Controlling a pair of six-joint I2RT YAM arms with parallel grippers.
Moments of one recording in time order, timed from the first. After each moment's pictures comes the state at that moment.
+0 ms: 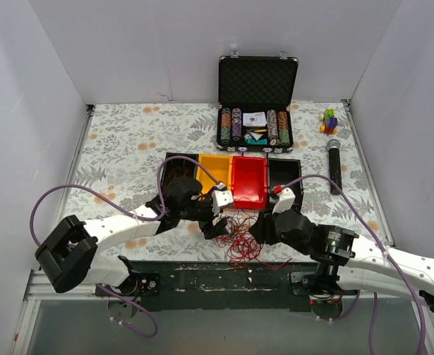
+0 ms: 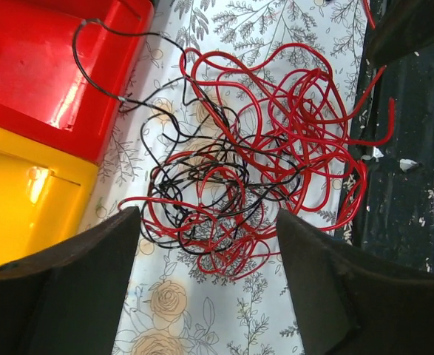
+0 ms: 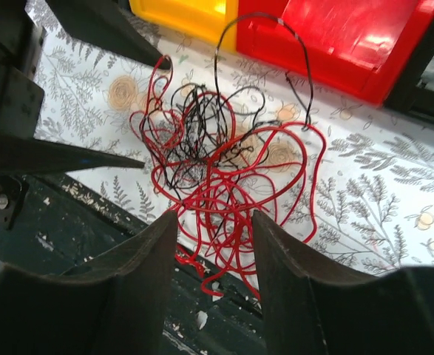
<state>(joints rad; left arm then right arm) -0.84 1.30 0.65 0.03 0.49 0.26 1.21 0.68 0.52 -0.47 0.37 0.75</state>
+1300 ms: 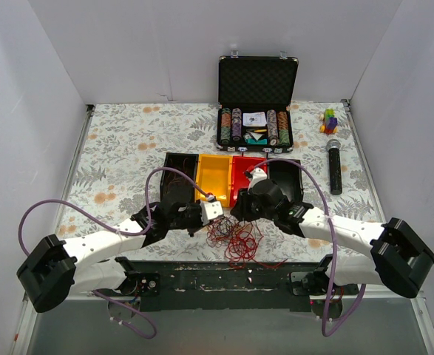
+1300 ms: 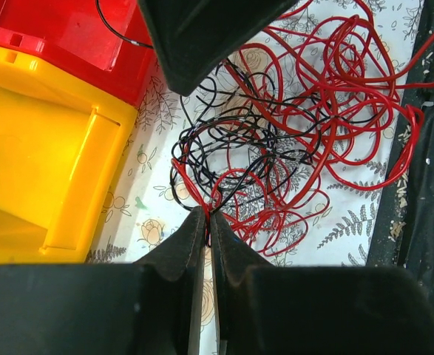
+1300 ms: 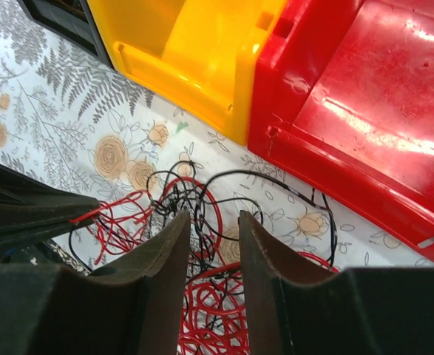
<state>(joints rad) -0.85 1.11 0.50 0.03 0.33 0.38 0.89 1.24 0.59 0.00 0.02 0.57</state>
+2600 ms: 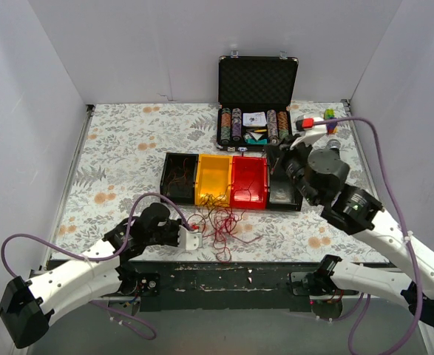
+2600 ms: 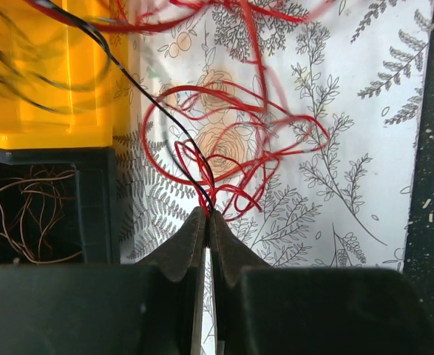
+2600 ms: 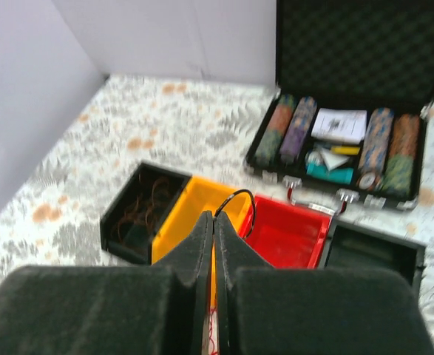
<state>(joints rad) -0.81 0.73 0.39 -0.41 0.19 0.89 0.91 0.91 1.09 -0.31 0.45 0.31</state>
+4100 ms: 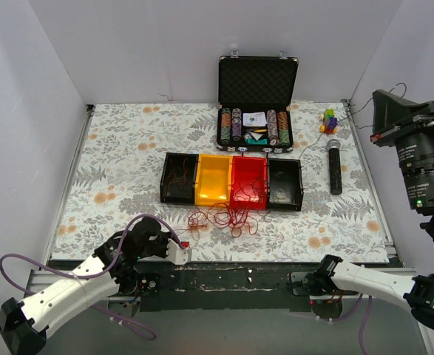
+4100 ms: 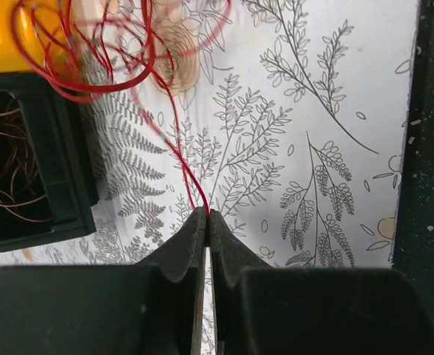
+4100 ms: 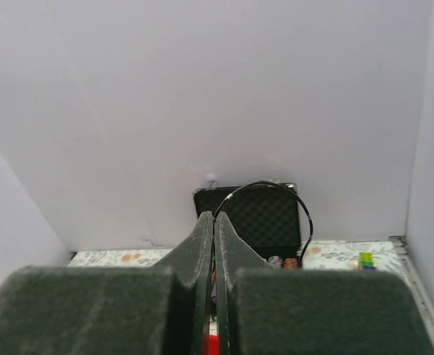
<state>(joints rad) -0.81 0.47 0.25 -0.58 0.05 1.04 0.91 0.89 1.78 -0.48 0.70 -0.02</state>
